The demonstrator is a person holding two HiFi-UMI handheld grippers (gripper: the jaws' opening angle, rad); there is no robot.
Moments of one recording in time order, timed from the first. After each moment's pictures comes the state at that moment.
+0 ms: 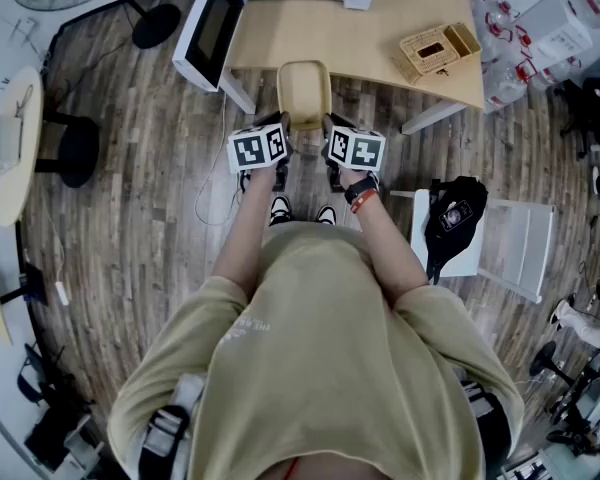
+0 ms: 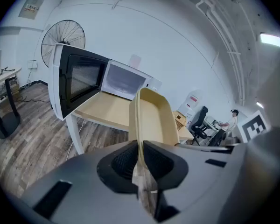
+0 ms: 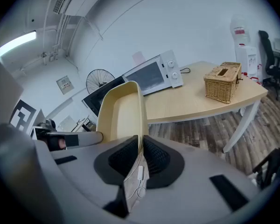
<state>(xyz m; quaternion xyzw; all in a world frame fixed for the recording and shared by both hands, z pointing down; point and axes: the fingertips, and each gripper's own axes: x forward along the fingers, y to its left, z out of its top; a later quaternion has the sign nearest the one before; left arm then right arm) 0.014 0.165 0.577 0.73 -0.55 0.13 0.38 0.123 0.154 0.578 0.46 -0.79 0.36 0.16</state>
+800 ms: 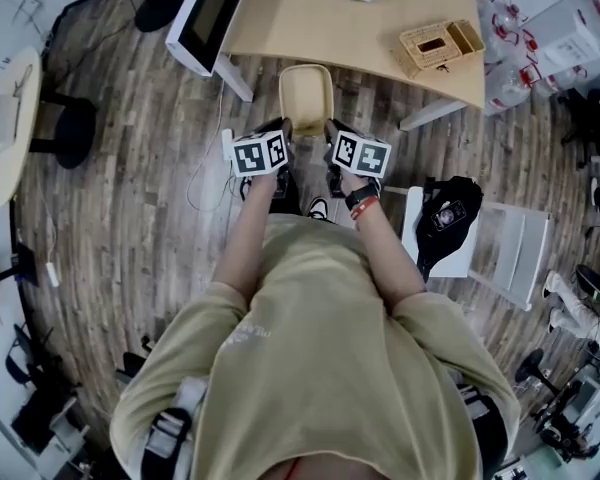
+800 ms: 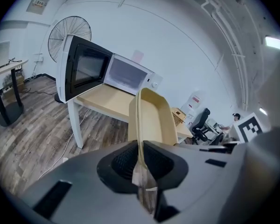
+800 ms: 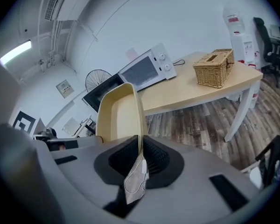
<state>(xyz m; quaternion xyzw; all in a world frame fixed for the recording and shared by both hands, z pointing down) 0.047 0.205 0.603 0.71 -0.56 0.12 0.41 0.158 0.186 0.605 0.44 -0.78 0.41 0.16</state>
